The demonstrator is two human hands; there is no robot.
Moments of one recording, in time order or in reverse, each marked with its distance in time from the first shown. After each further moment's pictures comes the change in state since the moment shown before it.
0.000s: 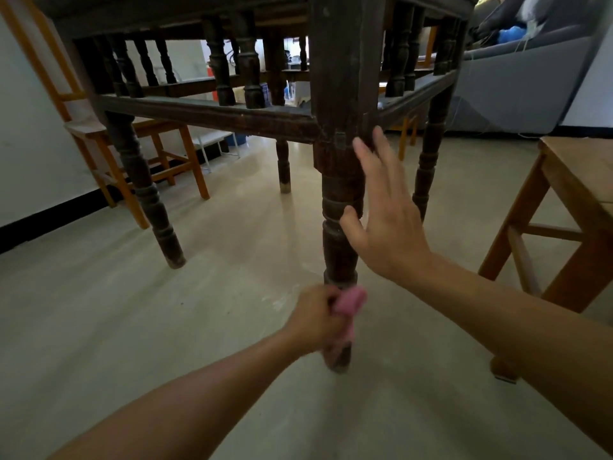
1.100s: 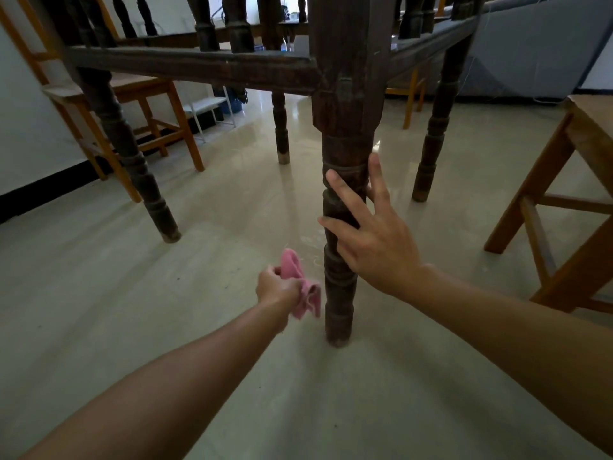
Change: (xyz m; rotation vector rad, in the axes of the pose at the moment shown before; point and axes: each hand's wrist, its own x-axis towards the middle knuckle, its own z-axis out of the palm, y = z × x) left_hand 0.036 -0.069 -0.004 -0.514 0.383 -0.537; right_hand -0.050 0.051 0.056 -0.444 -0.127 -0.408
